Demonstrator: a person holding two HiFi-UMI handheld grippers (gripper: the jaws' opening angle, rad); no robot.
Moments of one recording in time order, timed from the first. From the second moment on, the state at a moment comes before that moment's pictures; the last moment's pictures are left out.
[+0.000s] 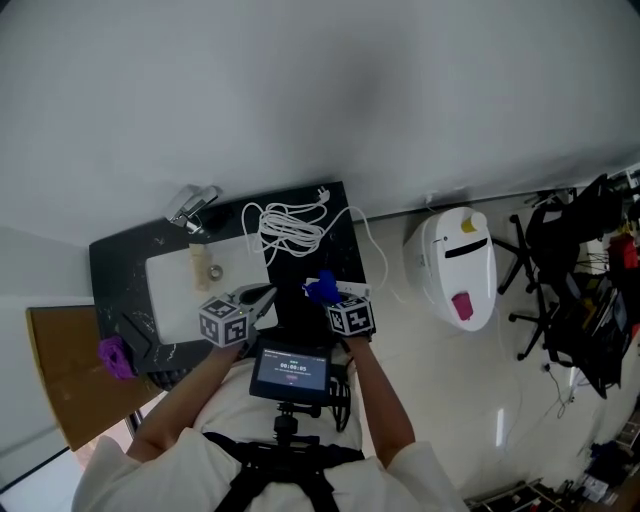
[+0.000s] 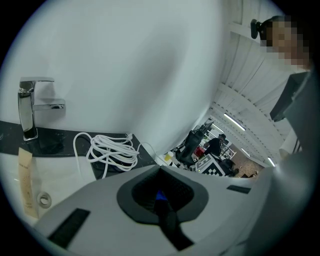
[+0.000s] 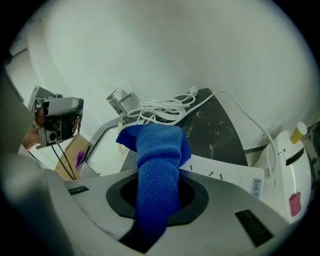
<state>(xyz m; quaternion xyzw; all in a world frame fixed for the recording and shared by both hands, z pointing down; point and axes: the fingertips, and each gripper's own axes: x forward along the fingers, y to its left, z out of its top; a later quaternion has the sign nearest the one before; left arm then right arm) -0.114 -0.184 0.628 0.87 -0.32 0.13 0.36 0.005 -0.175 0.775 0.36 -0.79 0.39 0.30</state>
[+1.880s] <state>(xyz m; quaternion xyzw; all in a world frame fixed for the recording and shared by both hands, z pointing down) -0.103 -0.184 0.633 0.87 -0.31 0.13 0.35 0.086 -0.172 0.779 0.42 -0.76 0.41 0.25</state>
